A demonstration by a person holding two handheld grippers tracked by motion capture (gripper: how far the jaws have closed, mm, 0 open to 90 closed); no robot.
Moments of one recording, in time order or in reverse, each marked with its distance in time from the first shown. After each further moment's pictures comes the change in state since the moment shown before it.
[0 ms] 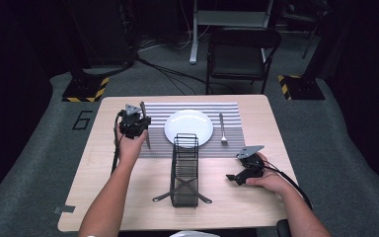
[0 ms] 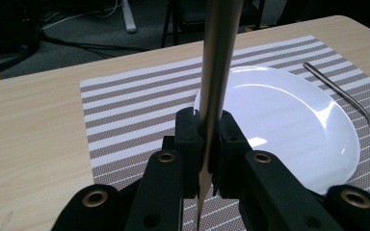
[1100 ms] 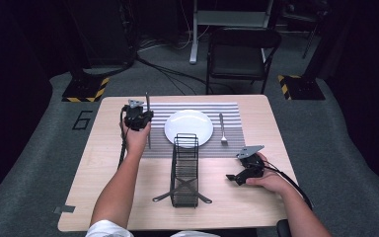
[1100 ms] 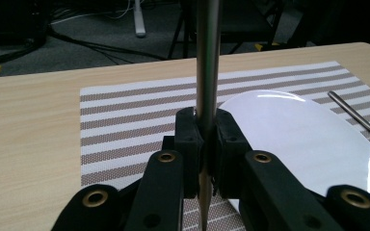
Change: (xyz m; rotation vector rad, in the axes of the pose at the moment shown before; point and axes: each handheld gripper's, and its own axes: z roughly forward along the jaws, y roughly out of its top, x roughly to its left) left arm 0.012 0.006 0.044 -0.038 0.036 -0.094; right arm 0.000 0.000 0.000 0.000 0.000 0.000
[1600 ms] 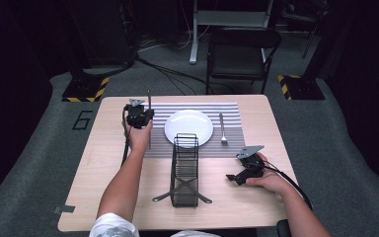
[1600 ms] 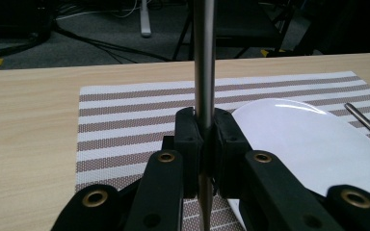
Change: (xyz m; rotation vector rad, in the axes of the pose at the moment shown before) left arm 0.005 -0.002 0.022 -0.007 0.015 -0.052; right arm 0.000 0.000 0.000 0.000 0.000 0.000
